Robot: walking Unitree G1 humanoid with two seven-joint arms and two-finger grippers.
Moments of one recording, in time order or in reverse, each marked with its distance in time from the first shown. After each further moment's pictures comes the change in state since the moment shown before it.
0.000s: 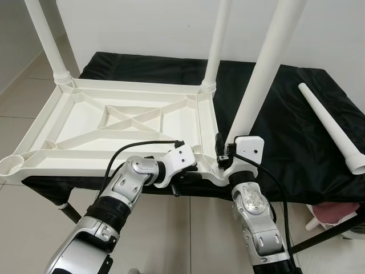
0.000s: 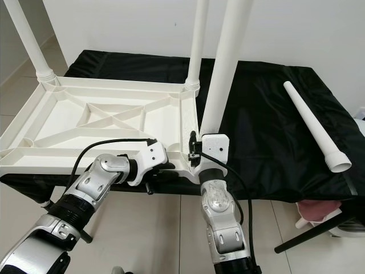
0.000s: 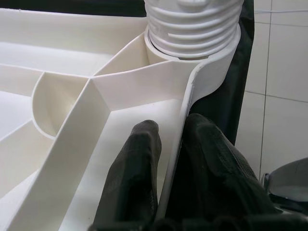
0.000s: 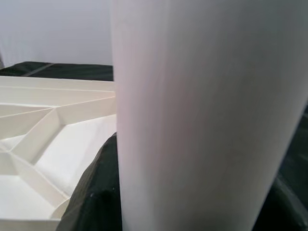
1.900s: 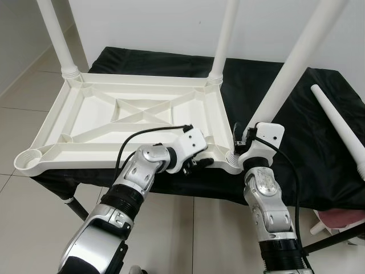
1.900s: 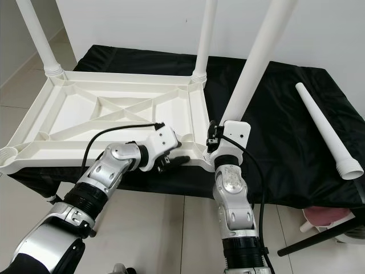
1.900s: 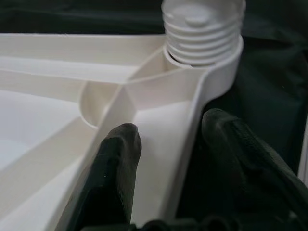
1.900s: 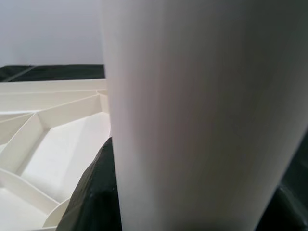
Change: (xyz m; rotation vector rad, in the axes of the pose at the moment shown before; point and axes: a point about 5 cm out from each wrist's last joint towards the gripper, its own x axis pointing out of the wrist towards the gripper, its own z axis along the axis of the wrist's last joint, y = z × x) left arm 0.017 0.009 0.026 -0.014 -0.065 0.132; right arm 0.037 -0.032 0.003 0.055 0.031 -0.017
